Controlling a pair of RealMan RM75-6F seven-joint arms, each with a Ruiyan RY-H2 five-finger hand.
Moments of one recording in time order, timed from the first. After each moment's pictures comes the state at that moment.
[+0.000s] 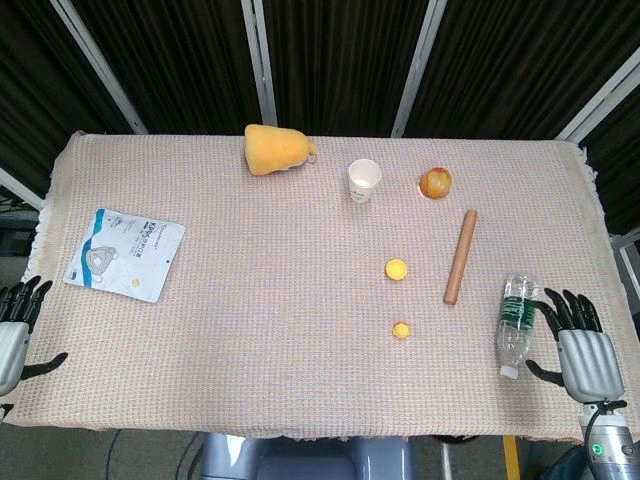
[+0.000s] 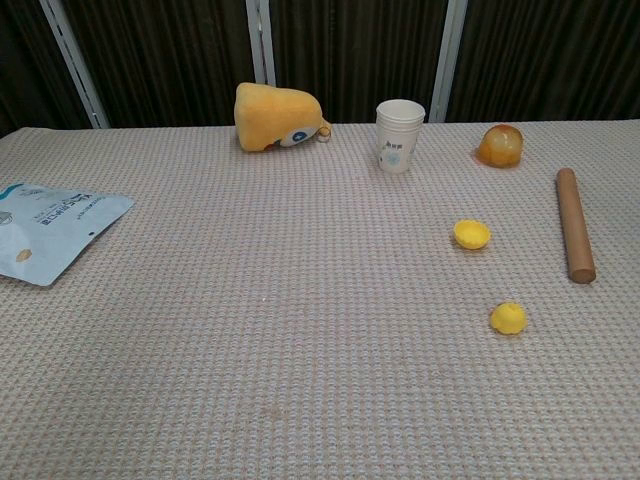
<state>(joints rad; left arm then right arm) -0.09 -1.08 -0.03 -1.66 1.43 1.42 0.14 0.09 -1.13 0.06 -1.69 -1.45 1.43 -0.13</state>
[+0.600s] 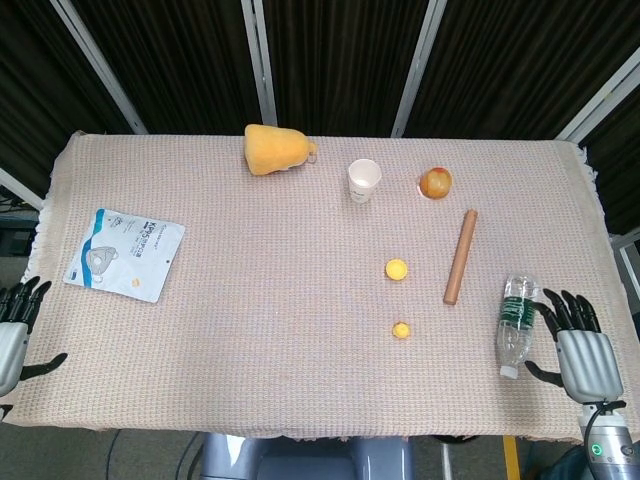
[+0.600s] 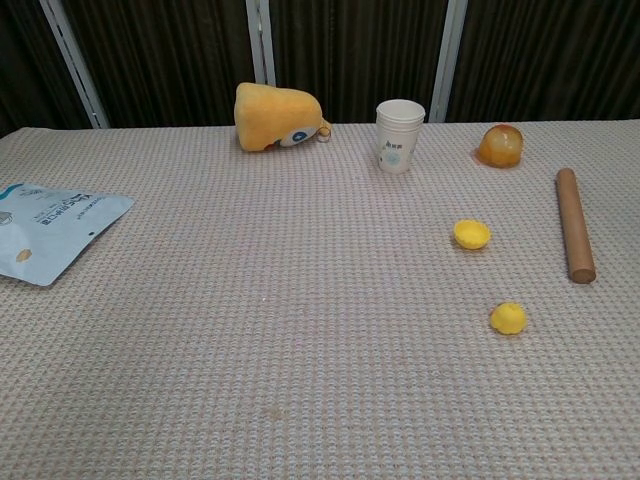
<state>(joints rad) -0.09 -1.08 -0.02 -1.66 1.42 1.41 0.14 0.09 -1.13 0.06 -1.70 -1.45 1.43 -0.13</state>
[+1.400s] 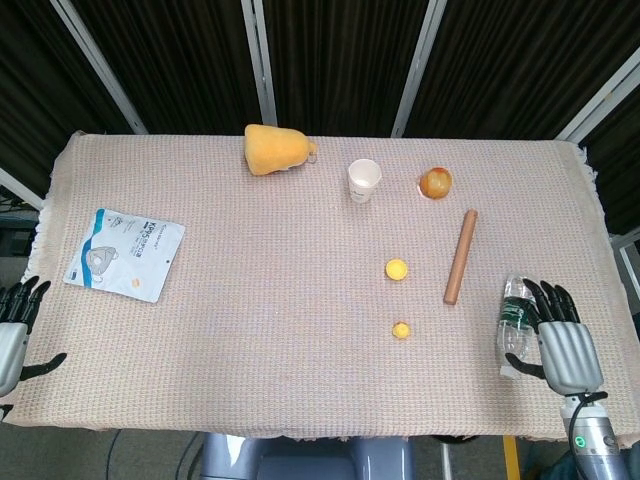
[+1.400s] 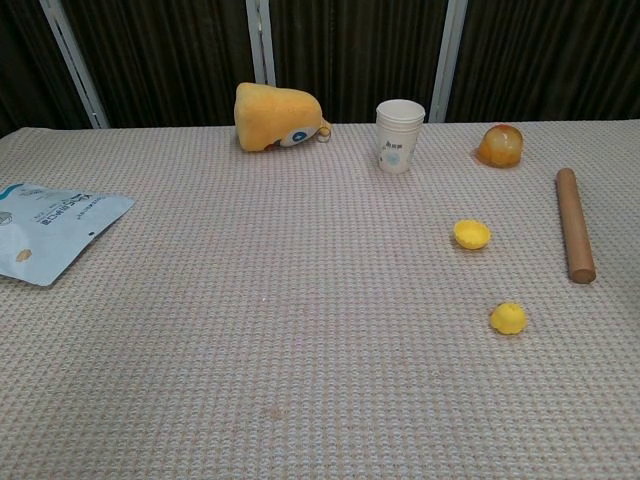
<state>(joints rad) -0.09 -1.08 -0.02 -1.67 1.43 1.43 0.16 0.14 -1.15 0.09 -1.79 -1.45 1.40 -0.19</state>
